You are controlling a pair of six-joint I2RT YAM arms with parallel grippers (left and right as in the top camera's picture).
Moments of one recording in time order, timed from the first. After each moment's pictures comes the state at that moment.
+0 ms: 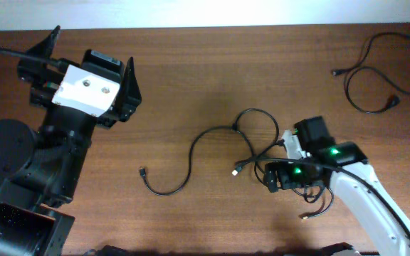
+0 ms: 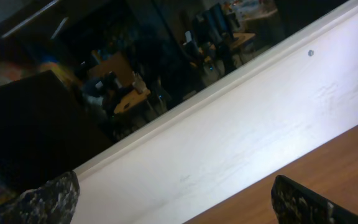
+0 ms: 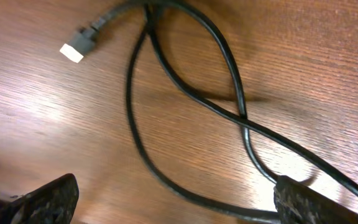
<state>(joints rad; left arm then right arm) -0.31 1.00 1.58 -0.55 -0.14 0.53 0.26 1.31 0.85 -0.95 -0.20 0.11</state>
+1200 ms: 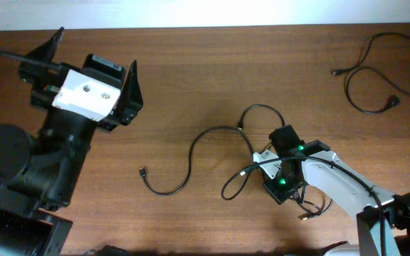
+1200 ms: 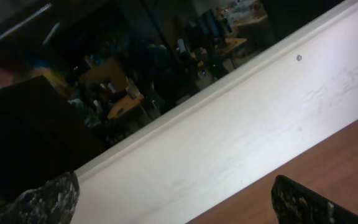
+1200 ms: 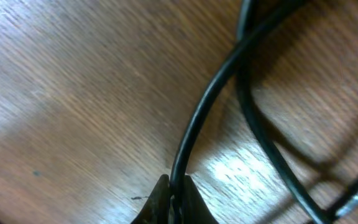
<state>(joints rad) -0.31 0.98 1.58 -0.56 -0.10 0.53 0.35 1.55 0.77 -0.82 -0.20 -0.35</state>
